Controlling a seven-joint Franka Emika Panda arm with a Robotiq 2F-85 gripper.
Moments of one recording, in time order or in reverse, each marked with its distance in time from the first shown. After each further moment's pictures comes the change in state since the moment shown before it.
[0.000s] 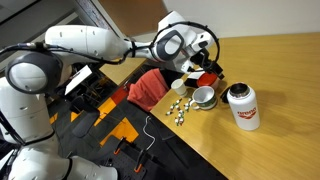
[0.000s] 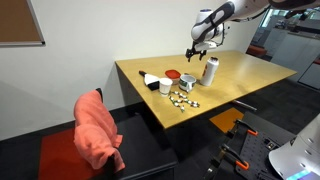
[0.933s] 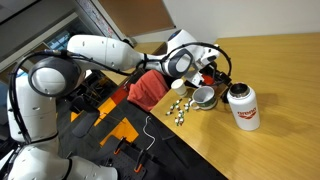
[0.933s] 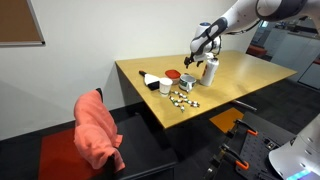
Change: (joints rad) arm -0.028 0.127 0.004 0.000 0.033 0.218 -0.044
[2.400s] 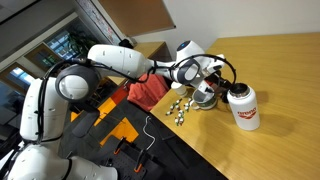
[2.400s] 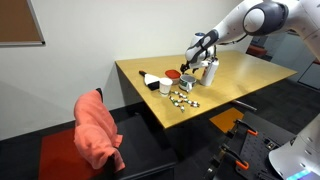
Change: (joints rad) arm -0.016 0.165 0.024 0.133 0.052 0.019 -0.020
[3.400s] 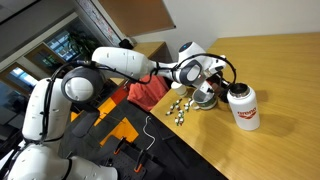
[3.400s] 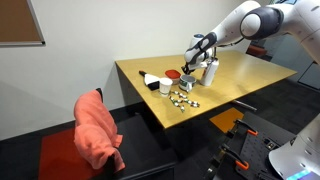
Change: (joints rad) arm 0.000 0.043 -0.005 0.050 0.001 -0.005 0.003
